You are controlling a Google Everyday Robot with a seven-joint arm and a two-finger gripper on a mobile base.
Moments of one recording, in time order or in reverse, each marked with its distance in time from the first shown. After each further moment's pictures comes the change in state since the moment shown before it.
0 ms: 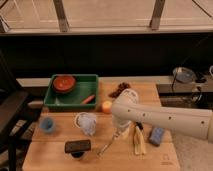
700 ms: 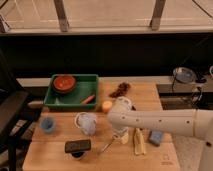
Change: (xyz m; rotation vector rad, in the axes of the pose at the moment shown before) arm 0.007 0.005 0.043 -0.054 0.045 -0.002
